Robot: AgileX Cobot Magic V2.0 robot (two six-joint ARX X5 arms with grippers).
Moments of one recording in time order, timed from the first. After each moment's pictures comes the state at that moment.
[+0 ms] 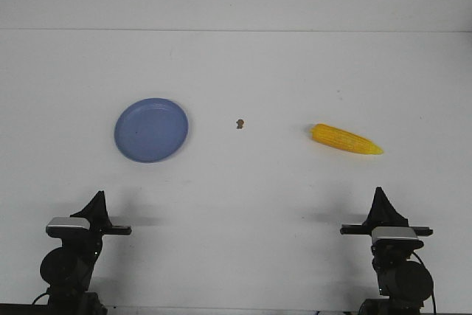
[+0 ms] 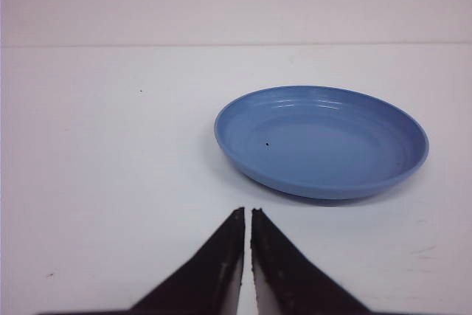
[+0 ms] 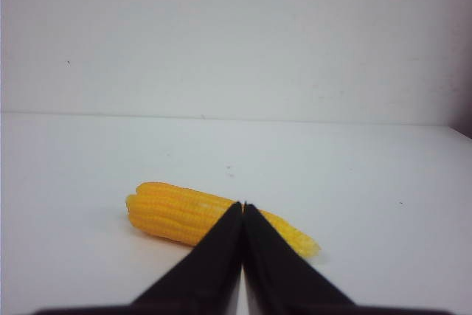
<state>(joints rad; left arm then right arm) 0.00 0.00 0.03 -0.01 0.00 0.01 0.00 0.00 0.02 0.06 0.00 0.00</state>
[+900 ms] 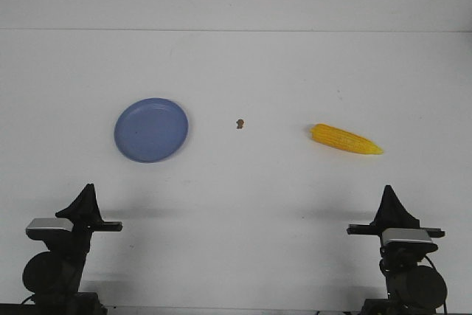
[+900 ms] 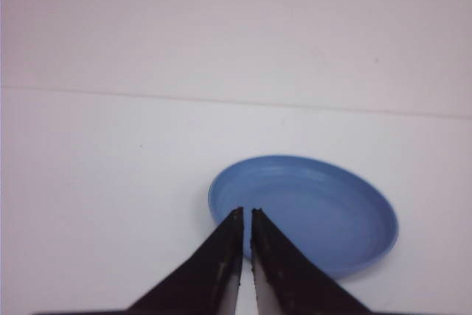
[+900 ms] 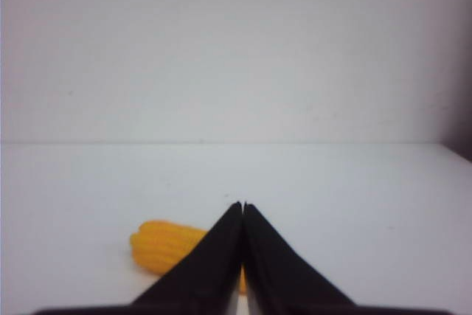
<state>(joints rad) 0.00 0.05 0.23 -0.07 0.00 -0.08 0.00 0.02 0.20 -0.07 0.02 0.03</state>
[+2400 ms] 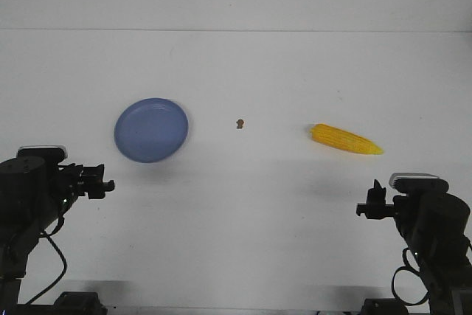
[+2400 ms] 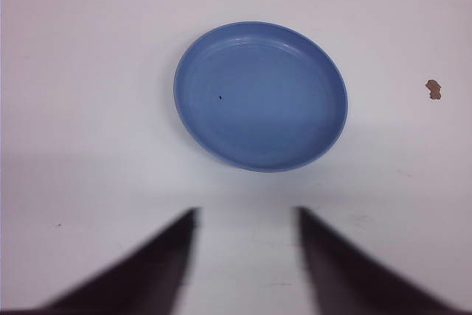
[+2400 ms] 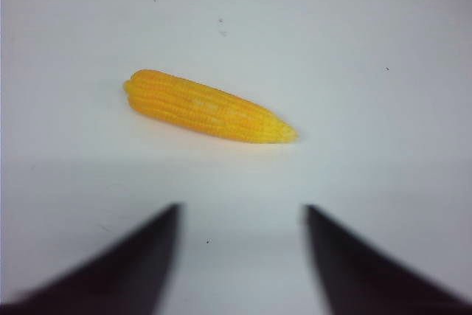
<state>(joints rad) 0.00 0.84 1.12 -0.82 0.11 -0.08 0.00 0.65 0.88 -0.80 0.03 0.04</state>
